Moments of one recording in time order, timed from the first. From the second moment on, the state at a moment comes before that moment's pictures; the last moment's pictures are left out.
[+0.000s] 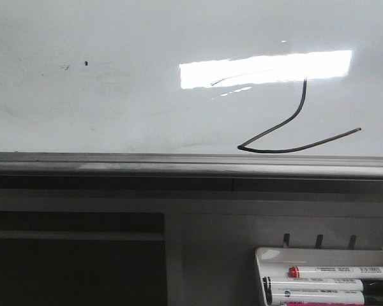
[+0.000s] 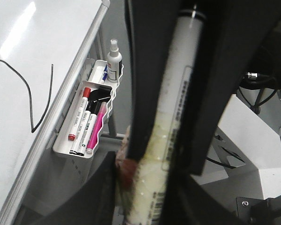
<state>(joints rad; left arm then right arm) -0.55 0.99 -1.04 -0.82 1.12 1.07 0.88 1.10 -1.03 1.01 0.56 -1.34</state>
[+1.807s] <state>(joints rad) -0.56 1.10 -0.66 -1.34 0.25 1.07 0.59 0.71 -0.83 1.02 0.42 -1.16</state>
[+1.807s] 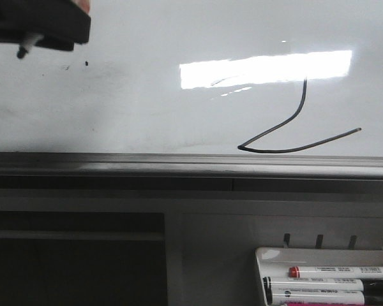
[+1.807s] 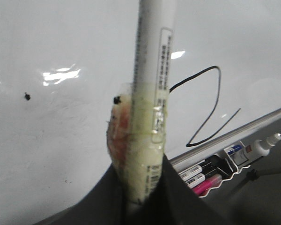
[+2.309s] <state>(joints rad) -0.56 1.43 -0.79 -1.79 0.29 1.64 0.58 0.69 -0.70 1.03 0.39 -1.15</state>
